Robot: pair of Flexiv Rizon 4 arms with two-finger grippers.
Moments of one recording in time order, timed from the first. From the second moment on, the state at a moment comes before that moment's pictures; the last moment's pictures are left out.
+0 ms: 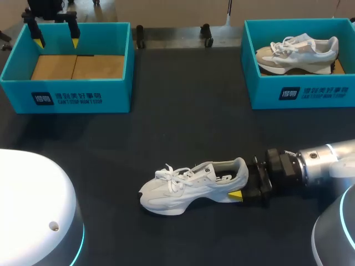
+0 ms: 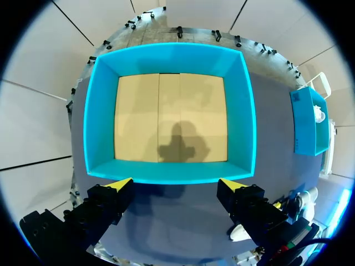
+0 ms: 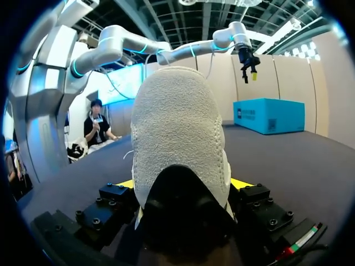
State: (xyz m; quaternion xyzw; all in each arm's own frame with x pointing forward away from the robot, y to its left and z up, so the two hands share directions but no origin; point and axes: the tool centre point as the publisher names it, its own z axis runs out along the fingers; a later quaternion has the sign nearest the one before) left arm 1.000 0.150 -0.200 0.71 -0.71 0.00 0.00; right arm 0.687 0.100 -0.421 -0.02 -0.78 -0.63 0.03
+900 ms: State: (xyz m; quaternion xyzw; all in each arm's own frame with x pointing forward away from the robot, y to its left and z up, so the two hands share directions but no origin) left arm 1.000 0.150 -0.200 0.71 -0.71 0.00 0.00; right arm 0.677 0.105 -0.413 -0.08 -0.78 -0.62 -0.01
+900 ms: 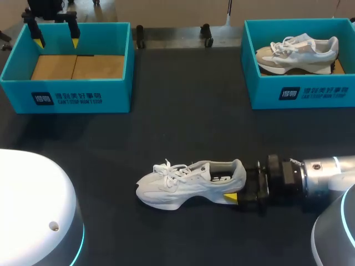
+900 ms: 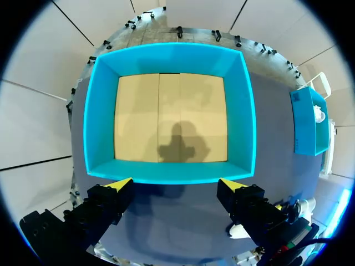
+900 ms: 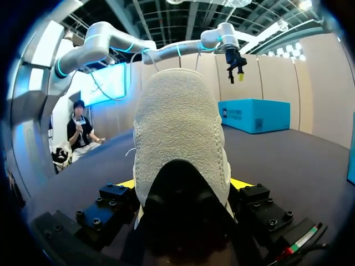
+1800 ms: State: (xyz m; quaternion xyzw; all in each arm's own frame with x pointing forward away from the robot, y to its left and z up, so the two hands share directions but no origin) left arm 0.947 0.065 -0.197 0.74 -0.67 -0.04 -0.04; right arm 0.677 0.106 -0.414 -0.08 -0.78 -0.62 -0.01
